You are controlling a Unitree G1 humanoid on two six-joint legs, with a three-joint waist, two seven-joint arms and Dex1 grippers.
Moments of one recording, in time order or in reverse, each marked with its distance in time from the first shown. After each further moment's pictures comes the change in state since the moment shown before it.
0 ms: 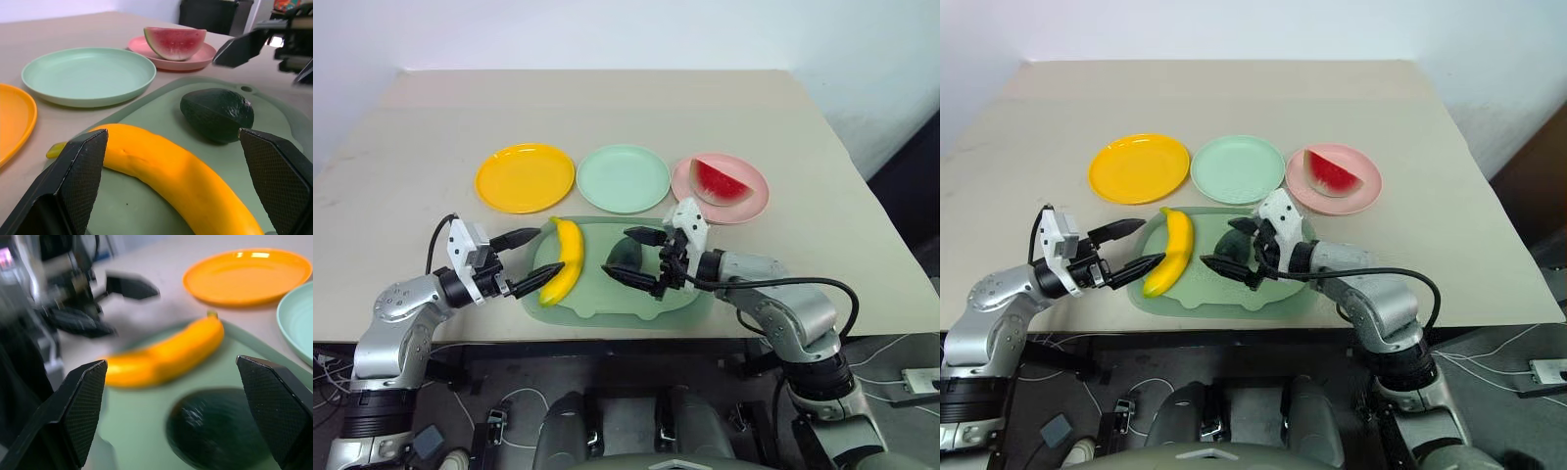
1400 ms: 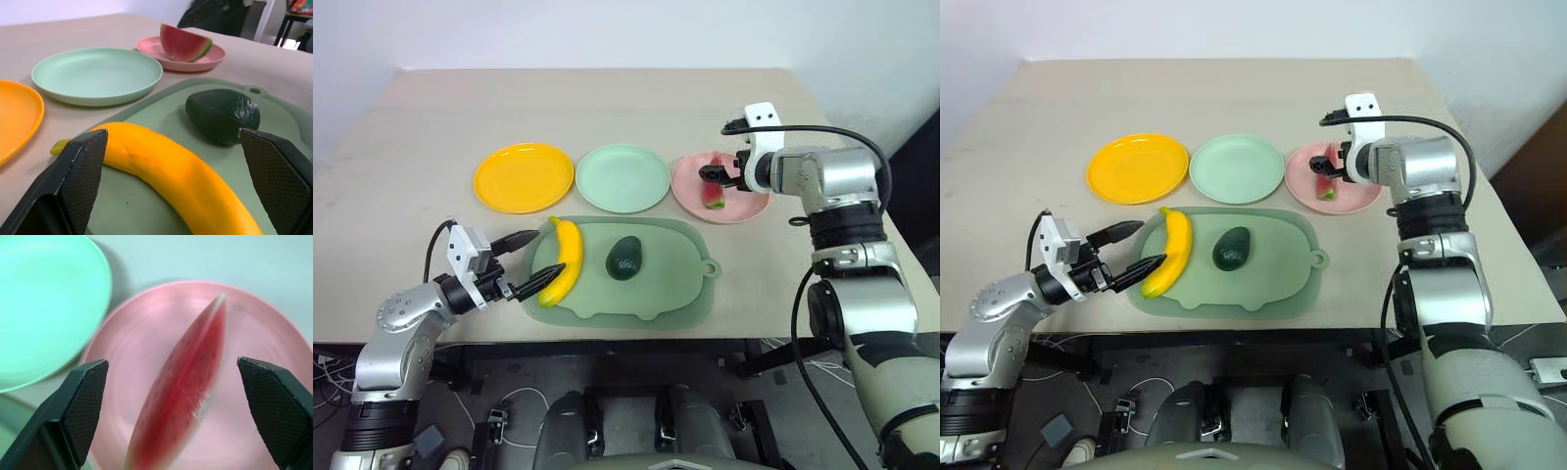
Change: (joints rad) left arm 0.043 -0.021 0.001 -0.049 0.000 -0.020 0.063; right arm -0.582 -0.122 -0.256 0.646 -0.184 0.439 -0.278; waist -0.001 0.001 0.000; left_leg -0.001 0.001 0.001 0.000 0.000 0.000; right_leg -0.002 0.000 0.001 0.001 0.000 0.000
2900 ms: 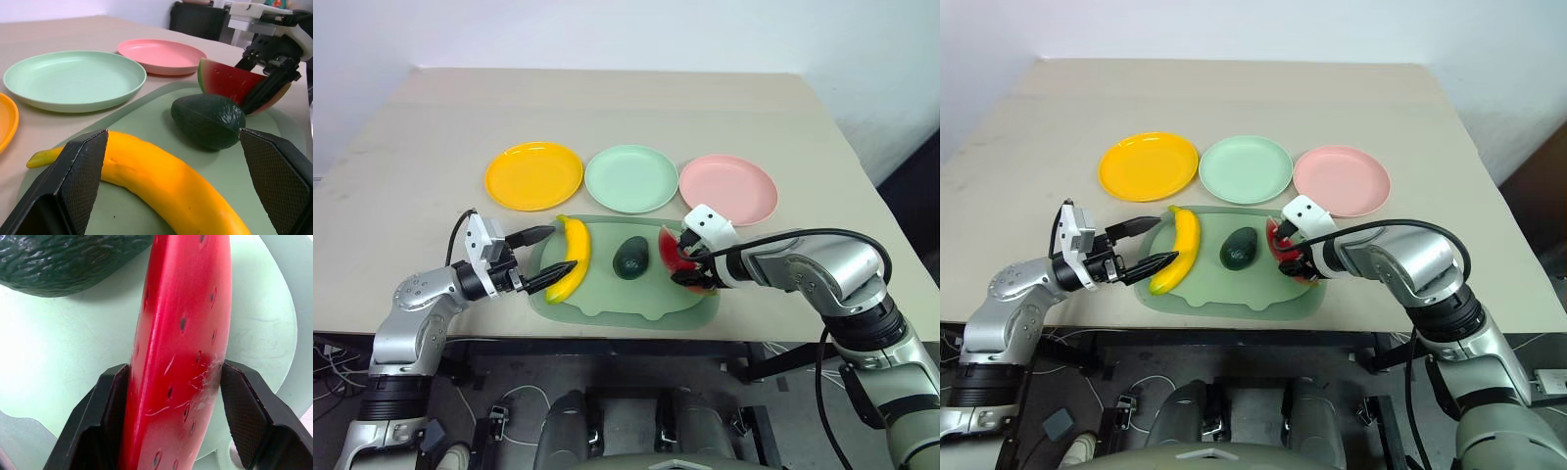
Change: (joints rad) left arm -0.114 -0.004 -0.065 0.108 0.003 0.004 -0.090; right arm 0.320 -0.155 0.325 -0.674 0.338 0.332 -0.030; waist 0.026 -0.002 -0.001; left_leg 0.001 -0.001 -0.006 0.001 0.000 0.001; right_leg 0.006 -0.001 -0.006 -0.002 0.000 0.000
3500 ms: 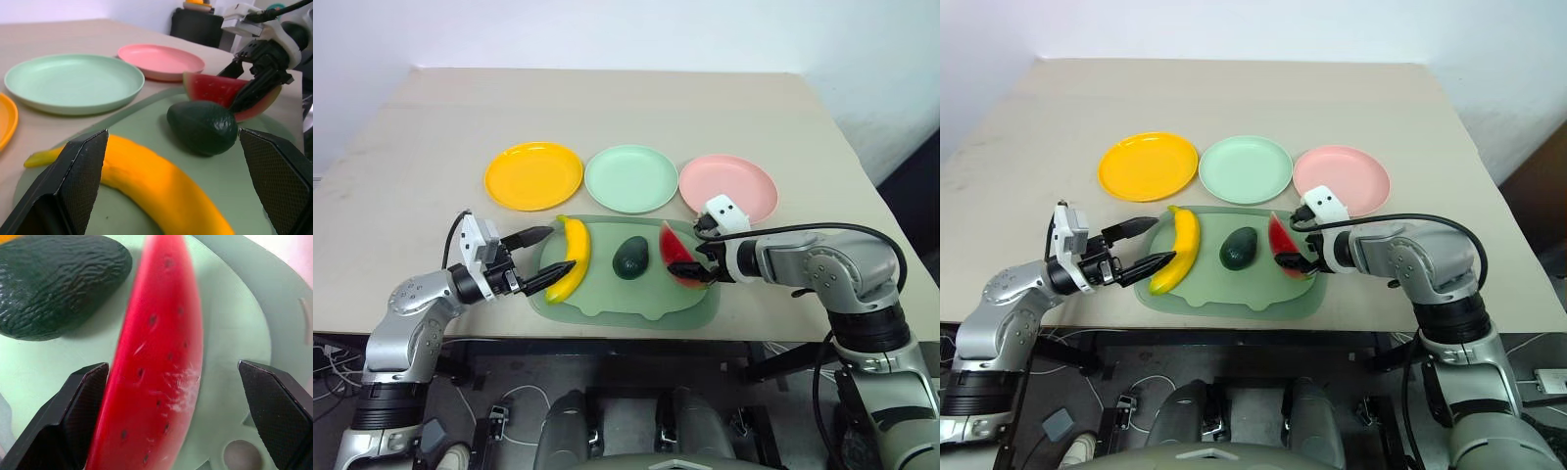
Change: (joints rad) left arm 0.031 0.004 0.021 -0.054 -0.044 0.053 0.023; right arm 0.042 0.072 -0.179 0.079 0.103 -0.022 -0.071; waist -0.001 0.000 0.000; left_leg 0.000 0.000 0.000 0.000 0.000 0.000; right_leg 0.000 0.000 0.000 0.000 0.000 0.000
